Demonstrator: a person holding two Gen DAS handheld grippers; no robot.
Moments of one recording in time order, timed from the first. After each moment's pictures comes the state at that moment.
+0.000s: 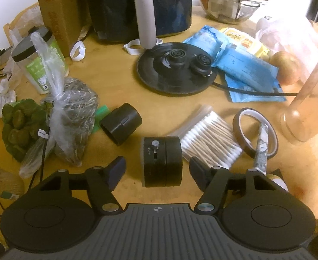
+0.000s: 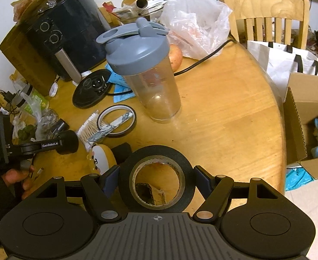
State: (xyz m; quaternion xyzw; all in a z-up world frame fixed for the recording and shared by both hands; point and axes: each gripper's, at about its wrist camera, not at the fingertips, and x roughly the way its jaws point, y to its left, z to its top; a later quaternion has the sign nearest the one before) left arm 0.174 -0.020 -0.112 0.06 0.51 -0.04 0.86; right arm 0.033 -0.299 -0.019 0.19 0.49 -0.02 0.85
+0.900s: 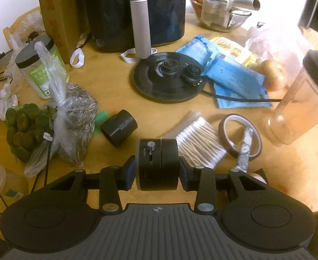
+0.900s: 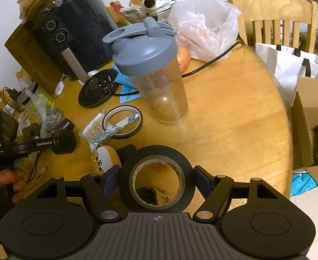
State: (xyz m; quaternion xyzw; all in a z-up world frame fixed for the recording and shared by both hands) left arm 0.161 -0.020 -0.085 0.05 0.50 -0.06 0.86; right arm 0.040 -0.298 -0.022 0.19 0.49 0.01 0.85
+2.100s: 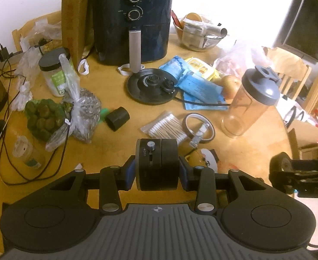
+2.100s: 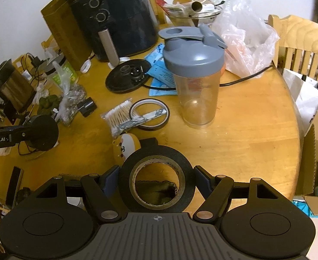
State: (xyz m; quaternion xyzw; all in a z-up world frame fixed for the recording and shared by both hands) left arm 0.072 0.000 0.006 0.01 0.48 -0.10 0.87; right arm 0.036 -0.262 -0.002 0.10 0.49 0.08 0.86
